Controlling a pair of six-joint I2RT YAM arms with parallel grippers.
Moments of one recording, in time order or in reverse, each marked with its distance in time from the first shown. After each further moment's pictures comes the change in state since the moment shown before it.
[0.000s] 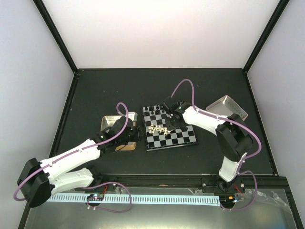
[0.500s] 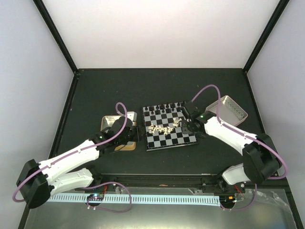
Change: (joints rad) left arm 0.000 -0.018 0.000 0.000 -0.001 0.000; right arm -0.092 -0.372 -0.275 0.040 0.022 0.053
